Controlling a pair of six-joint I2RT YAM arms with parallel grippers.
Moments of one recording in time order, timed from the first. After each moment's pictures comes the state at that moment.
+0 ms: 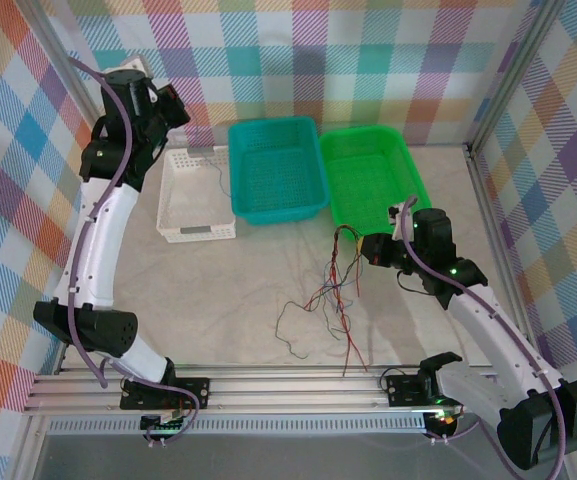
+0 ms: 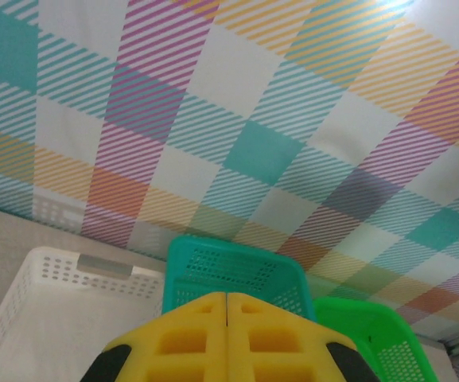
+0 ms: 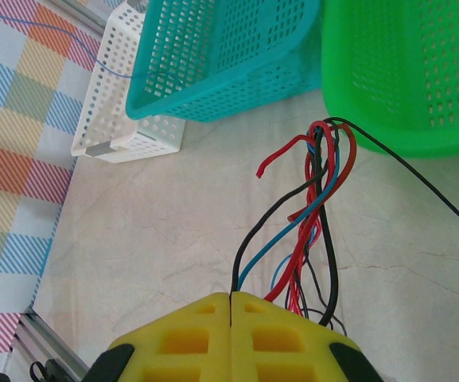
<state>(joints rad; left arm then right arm) -0.17 1.58 2.00 -0.66 -0.11 -0.48 0.32 0.96 0.77 -0.41 -0.44 0.54</state>
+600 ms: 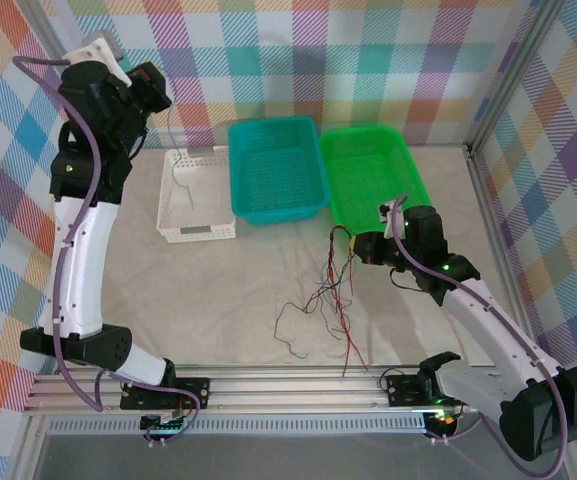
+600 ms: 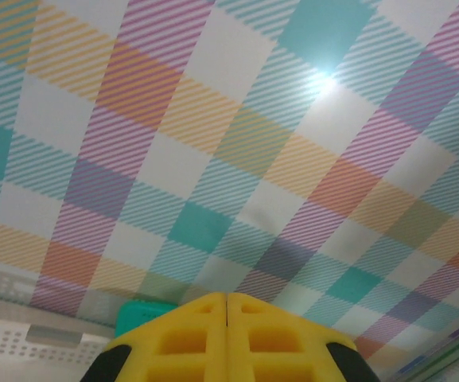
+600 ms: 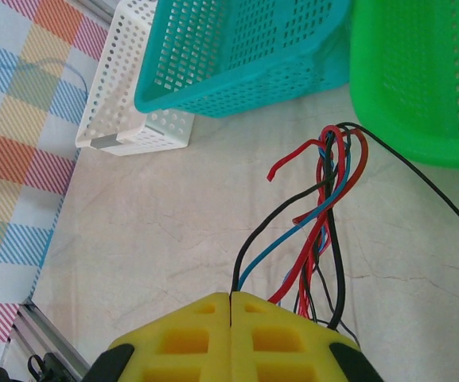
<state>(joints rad) -0.17 1.50 2.05 -0.61 -0.09 -0.50 0.37 1.01 0.79 -0.37 -0.42 0.54</state>
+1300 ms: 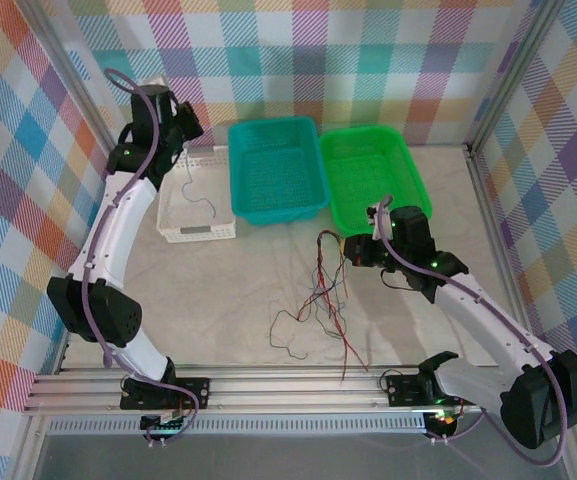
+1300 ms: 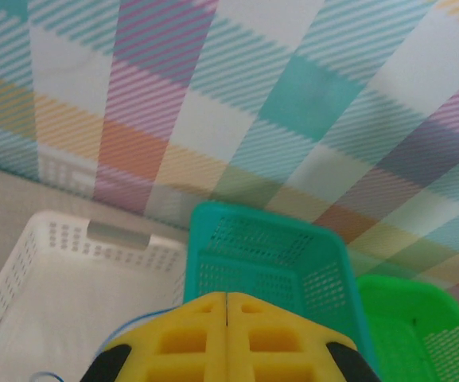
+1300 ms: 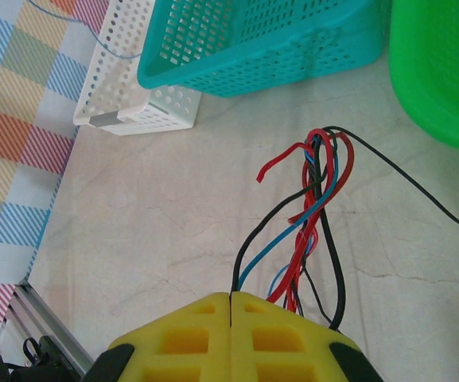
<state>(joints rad) -0.17 1.65 1.79 -0.53 -0.13 -0.48 0.44 1.07 0.79 -0.33 -0.40 0.54</state>
